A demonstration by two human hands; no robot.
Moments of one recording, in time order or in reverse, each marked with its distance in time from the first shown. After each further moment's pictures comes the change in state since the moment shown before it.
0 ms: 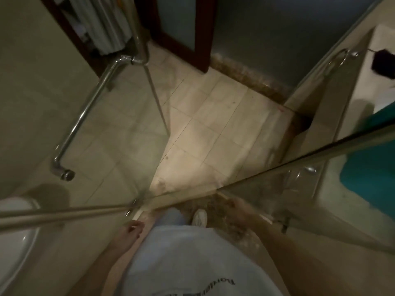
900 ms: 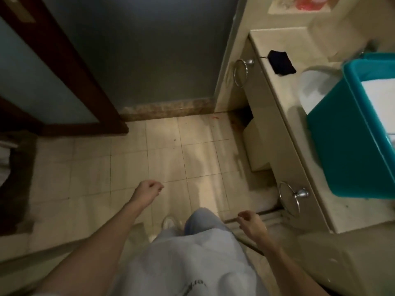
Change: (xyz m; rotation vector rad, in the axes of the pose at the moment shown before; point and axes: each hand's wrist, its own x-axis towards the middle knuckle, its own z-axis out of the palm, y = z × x) left_hand 0.256 0.600 0.024 0.519 -0.401 0.472; right_hand 0.155 -0.086 -0.165 0.799 0.591 0.590
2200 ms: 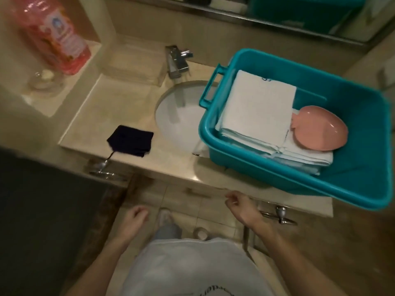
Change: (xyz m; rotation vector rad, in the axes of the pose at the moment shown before) left_hand 0.307 0.462 0.188 0.718 -0.613 0.354; right_hand 0.176 -0.138 -0.235 0.651 0.468 0.338
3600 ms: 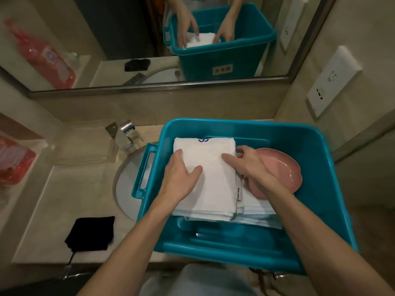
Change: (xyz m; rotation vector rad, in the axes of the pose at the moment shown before) left_hand -0.010 0.418 0.169 0.413 -0.027 0.625; right_hand 0.096 -0.079 -0.279 0.565 0.379 -0.050
